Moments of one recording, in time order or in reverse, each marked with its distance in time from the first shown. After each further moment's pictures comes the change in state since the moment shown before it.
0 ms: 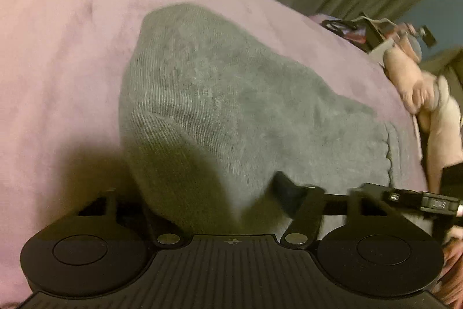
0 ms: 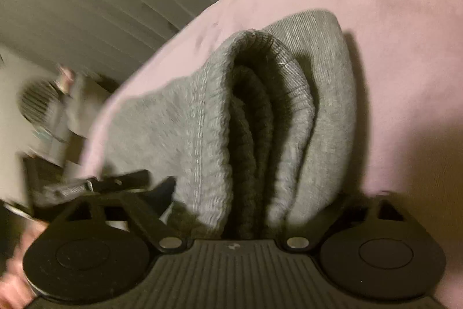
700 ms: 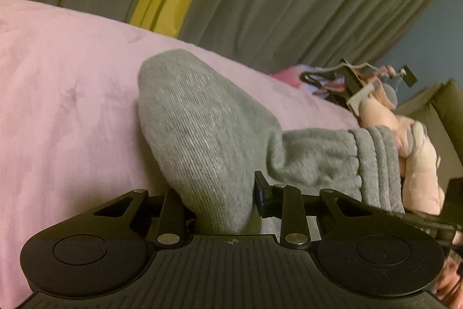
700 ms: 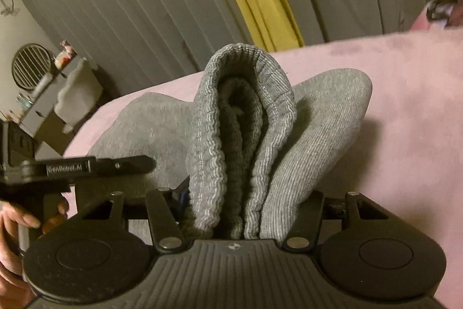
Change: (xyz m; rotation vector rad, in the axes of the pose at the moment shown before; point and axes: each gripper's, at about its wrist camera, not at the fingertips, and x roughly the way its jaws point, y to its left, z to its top) left arm -0.035 -0.028 0.049 -0.042 -0.189 -0.056; right arm -0.037 0.088 0.043 -0.247 -0.137 -0.103
